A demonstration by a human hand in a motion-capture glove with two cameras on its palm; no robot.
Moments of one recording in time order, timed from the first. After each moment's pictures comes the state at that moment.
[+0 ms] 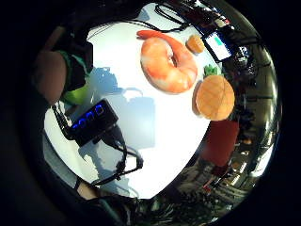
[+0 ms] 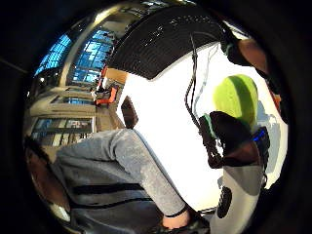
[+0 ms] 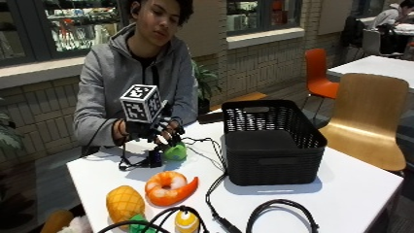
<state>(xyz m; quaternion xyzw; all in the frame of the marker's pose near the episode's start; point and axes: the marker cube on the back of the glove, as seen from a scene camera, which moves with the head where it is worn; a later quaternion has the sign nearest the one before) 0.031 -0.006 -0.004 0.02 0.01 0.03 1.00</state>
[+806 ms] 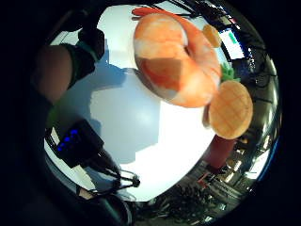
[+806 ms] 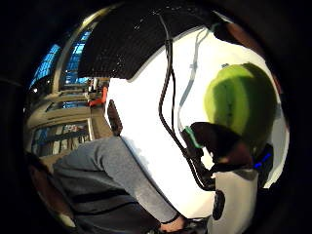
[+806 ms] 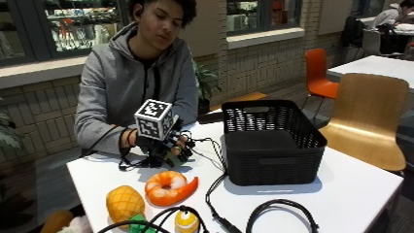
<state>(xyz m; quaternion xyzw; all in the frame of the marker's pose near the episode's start) 0.022 -0.050 0.041 -0.05 0.02 0.01 1.00</state>
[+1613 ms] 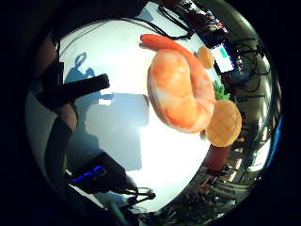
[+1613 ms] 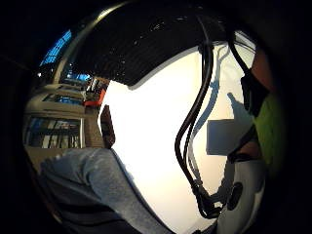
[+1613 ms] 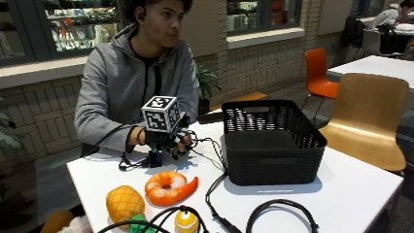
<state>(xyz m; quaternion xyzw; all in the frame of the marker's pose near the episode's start) -0.003 -0.072 0.049 0.03 0.07 0.00 1.00</state>
